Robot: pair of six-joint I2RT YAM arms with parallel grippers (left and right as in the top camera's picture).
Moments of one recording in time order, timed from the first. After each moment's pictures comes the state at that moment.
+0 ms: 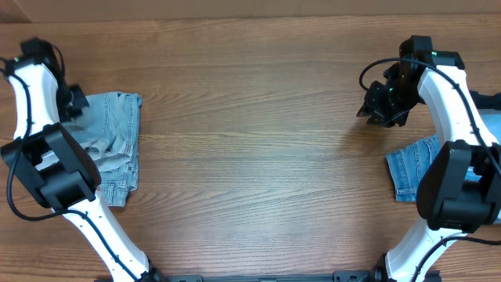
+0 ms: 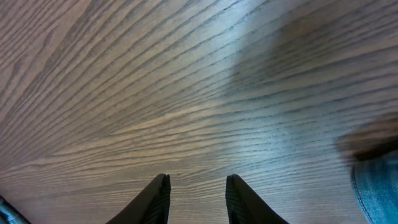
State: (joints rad) left arm 0.43 2.35 2.14 -1.23 -0.20 -0.13; right arm -0.12 1.98 1.63 -1.19 -0.30 0.33
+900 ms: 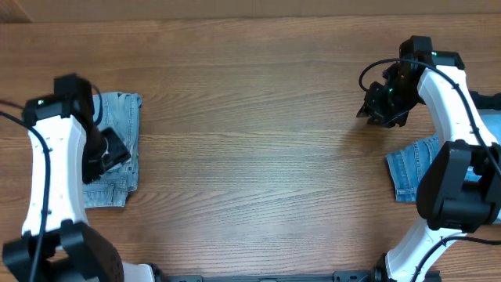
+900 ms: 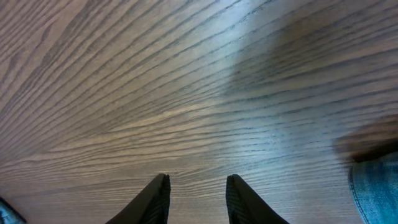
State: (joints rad) left arm 0.28 1.61 1.36 -1.36 -0.10 -0.42; right arm -0.12 1.98 1.63 -1.19 -0.30 0.31
